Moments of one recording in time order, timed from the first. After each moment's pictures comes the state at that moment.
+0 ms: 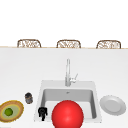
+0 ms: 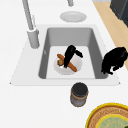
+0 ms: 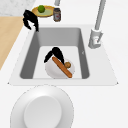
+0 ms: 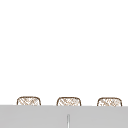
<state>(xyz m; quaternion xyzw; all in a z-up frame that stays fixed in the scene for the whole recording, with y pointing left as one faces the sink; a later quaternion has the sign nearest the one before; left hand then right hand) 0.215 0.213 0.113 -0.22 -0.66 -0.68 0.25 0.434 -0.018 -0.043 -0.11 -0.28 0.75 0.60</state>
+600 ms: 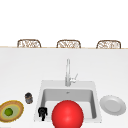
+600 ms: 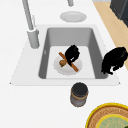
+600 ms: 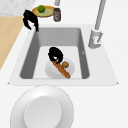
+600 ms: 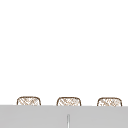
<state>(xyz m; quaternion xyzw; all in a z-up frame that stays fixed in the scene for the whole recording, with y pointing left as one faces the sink) 0.215 0.213 0.113 -0.22 -0.66 -0.68 0.25 0.411 -0.019 -0.046 -0.22 -0.37 0.75 0.51</state>
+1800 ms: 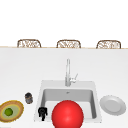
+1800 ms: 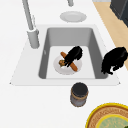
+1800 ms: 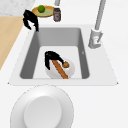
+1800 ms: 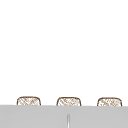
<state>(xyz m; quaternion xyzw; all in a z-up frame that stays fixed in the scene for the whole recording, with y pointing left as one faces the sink) 0.215 0.213 0.113 -0.22 -0.66 -0.68 0.25 0.377 -0.036 -0.073 -0.30 -0.43 0.76 0.39</state>
